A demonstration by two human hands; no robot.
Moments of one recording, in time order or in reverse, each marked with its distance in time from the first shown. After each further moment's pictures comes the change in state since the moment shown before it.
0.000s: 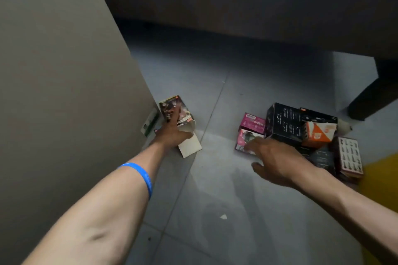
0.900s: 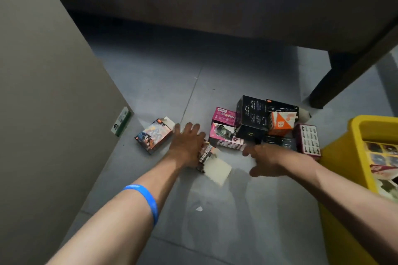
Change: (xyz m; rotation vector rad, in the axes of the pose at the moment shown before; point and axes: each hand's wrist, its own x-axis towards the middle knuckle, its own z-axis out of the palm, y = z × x) left_hand -0.052 0.076 0.087 0.918 -0.074 0.519; right_hand -0.026 0.047 0.001 0.045 -0.371 0.249
